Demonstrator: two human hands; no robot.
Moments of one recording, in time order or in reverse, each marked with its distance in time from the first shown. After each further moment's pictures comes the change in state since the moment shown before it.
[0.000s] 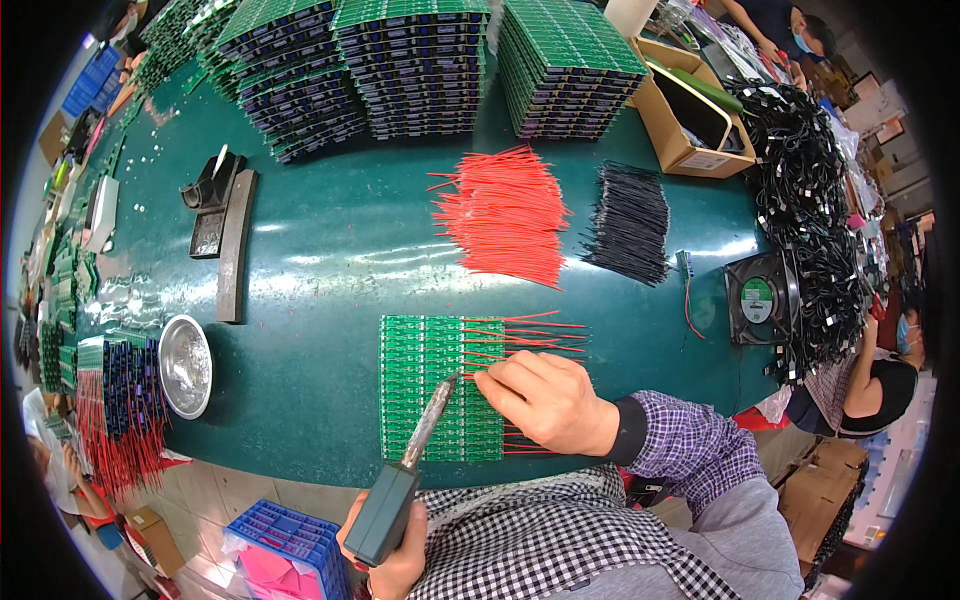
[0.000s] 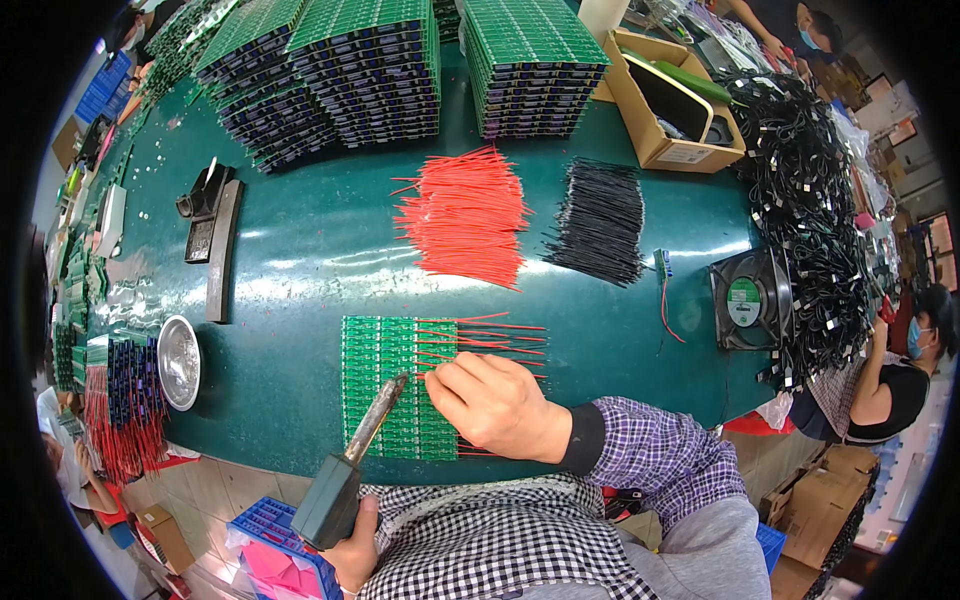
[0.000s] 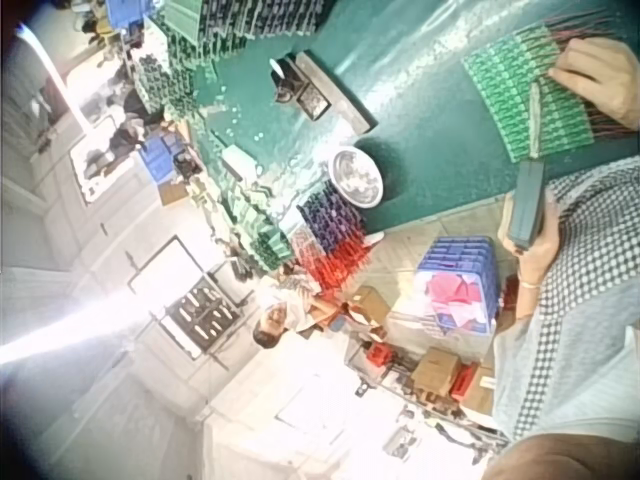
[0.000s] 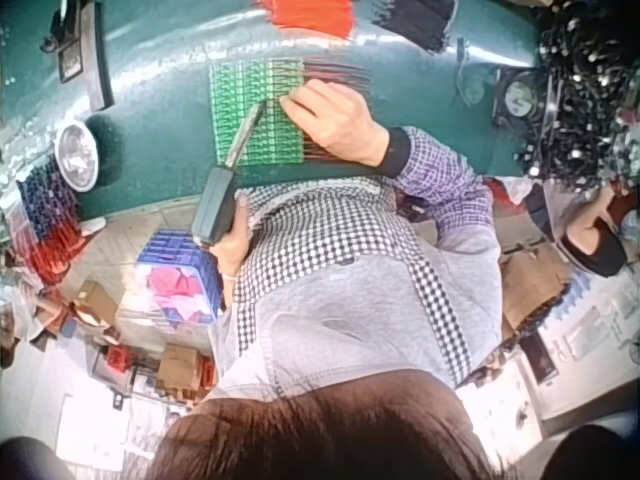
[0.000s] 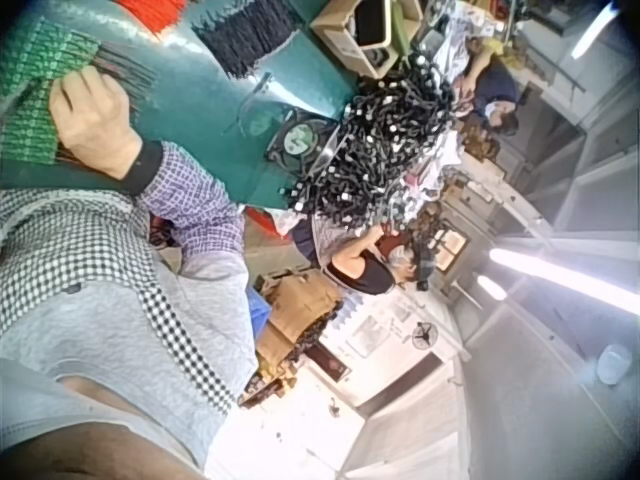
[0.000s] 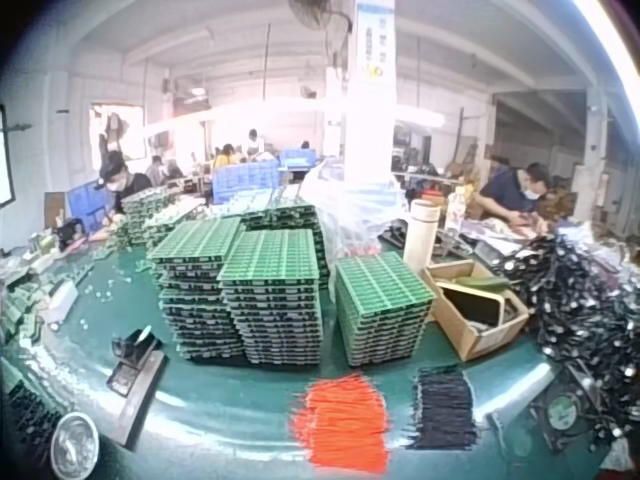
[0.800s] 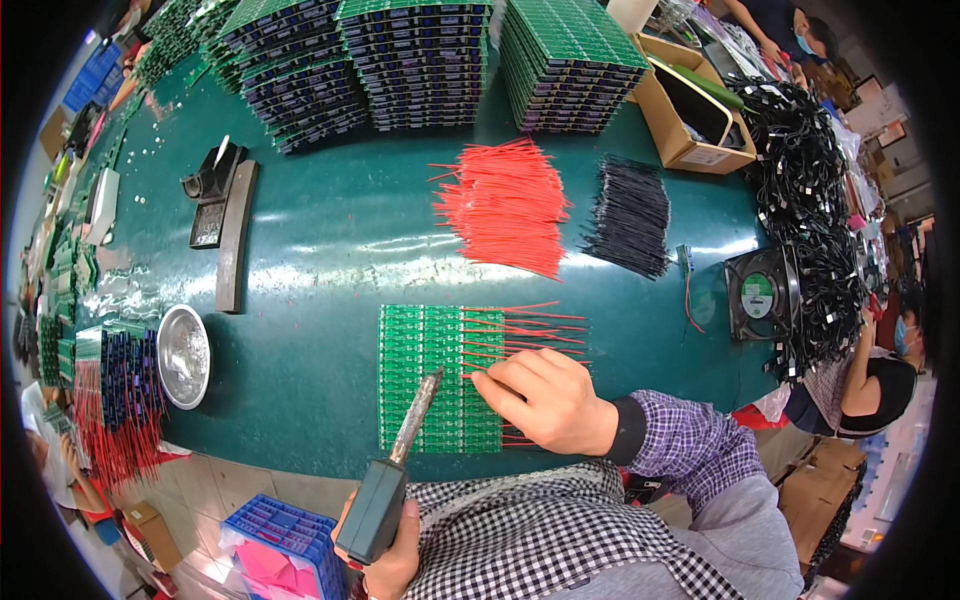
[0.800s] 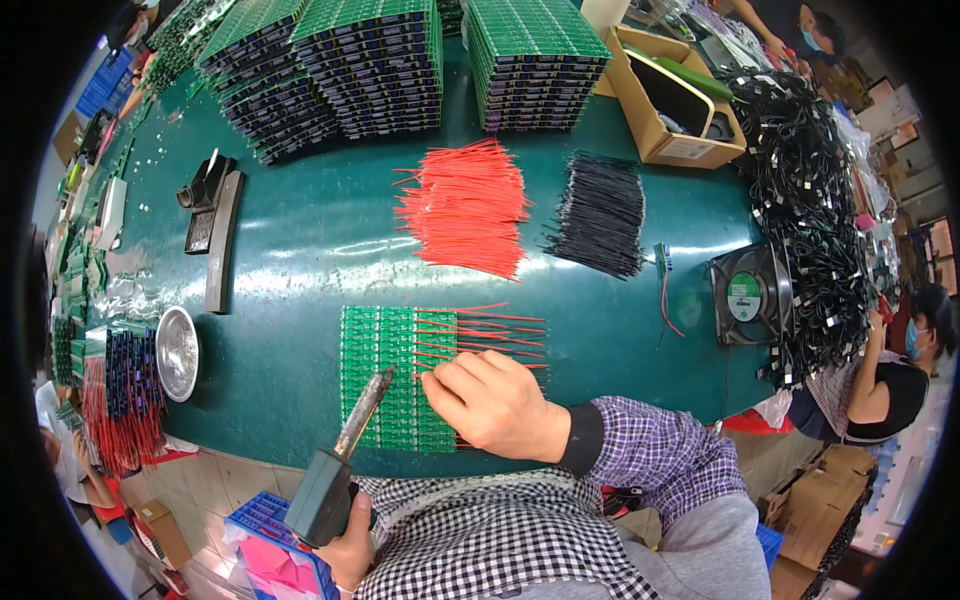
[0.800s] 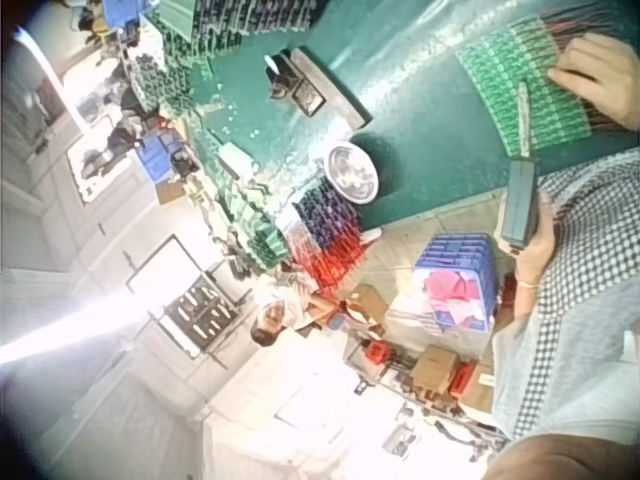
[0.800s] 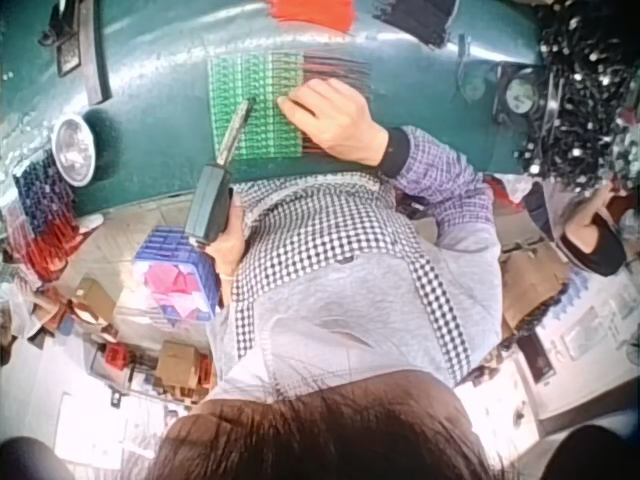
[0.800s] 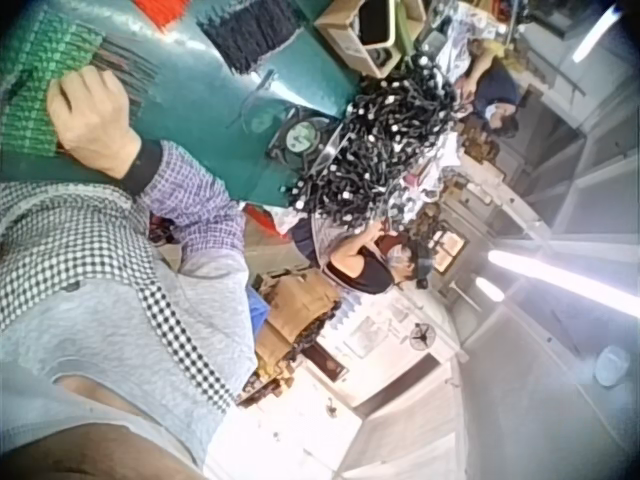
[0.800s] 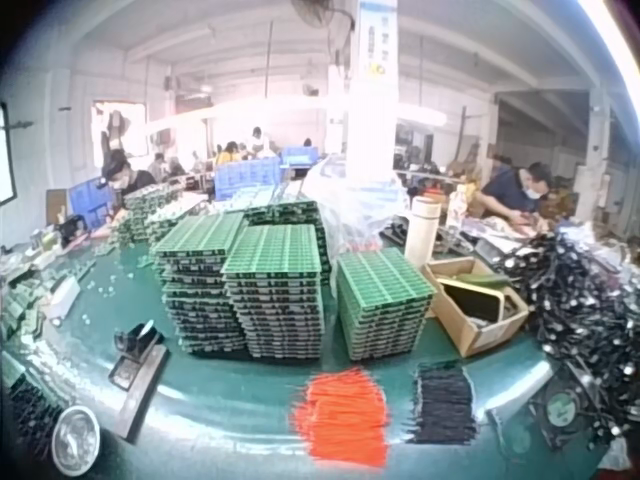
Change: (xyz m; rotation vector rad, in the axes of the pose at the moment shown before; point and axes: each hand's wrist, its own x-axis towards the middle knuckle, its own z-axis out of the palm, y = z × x) left_hand 0.001 0.007 -0.010 0.041 -0.066 -0.020; right_hand -0.005 -0.008 -0.002 -0.013 0.016 0.001
